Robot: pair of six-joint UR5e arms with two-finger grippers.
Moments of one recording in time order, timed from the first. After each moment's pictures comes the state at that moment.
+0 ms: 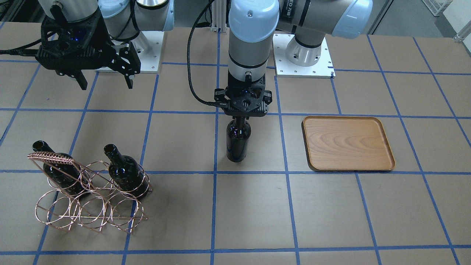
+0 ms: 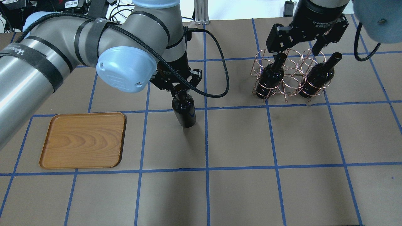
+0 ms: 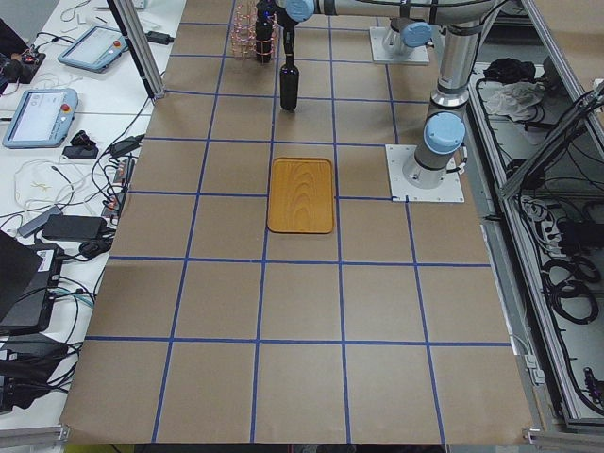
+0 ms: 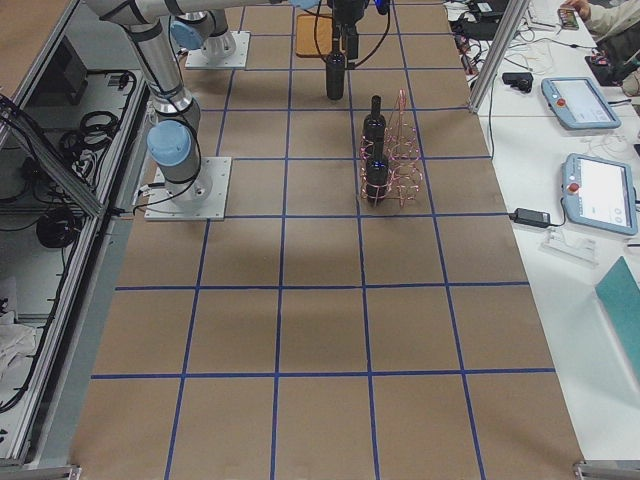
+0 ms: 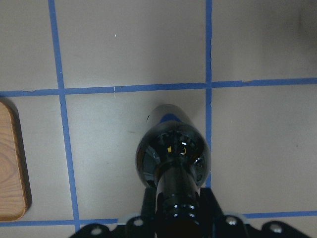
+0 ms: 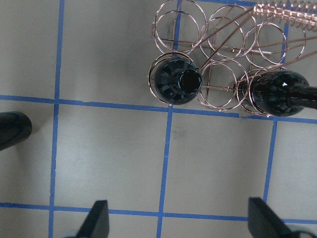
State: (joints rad) left arm -1.88 -1.76 -1.54 -1.44 1.57 -0.30; right arm 1.62 -1.56 1.47 -1.54 -1.61 -0.04
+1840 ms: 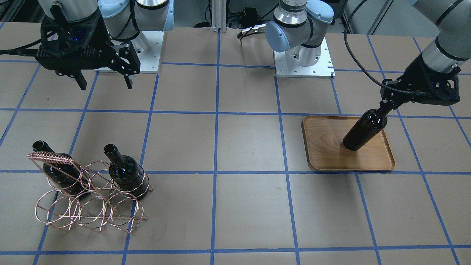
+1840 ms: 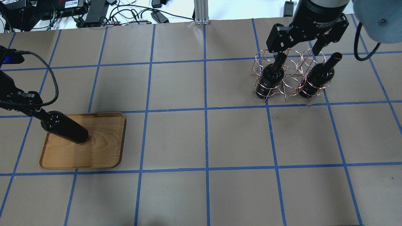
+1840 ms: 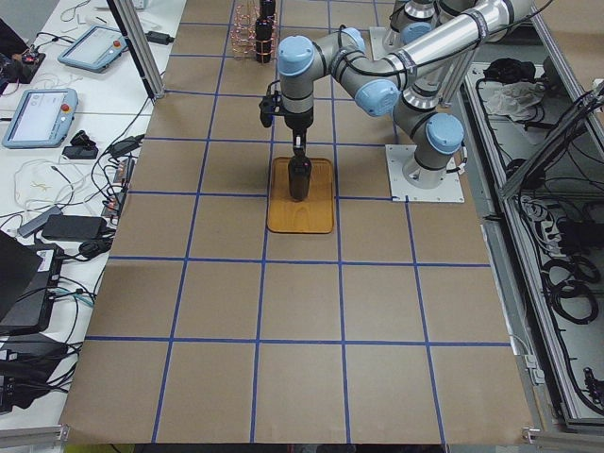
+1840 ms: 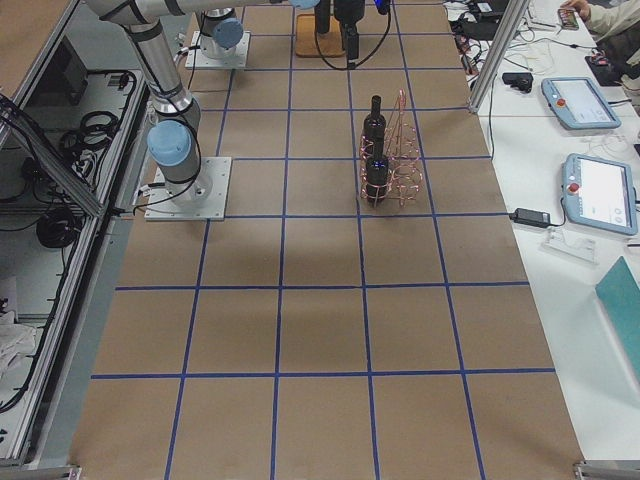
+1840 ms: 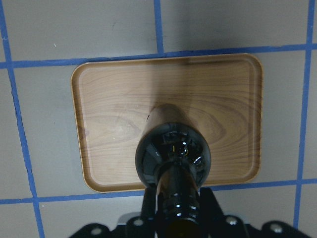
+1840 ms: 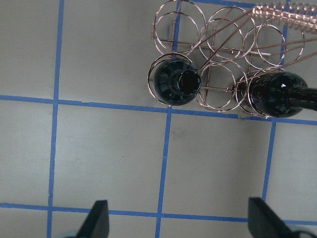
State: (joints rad) left arm -1.04 -1.50 -1.83 -1.44 1.58 0.58; right arm 1.62 -1.56 1.47 -1.54 -1.61 -0.05
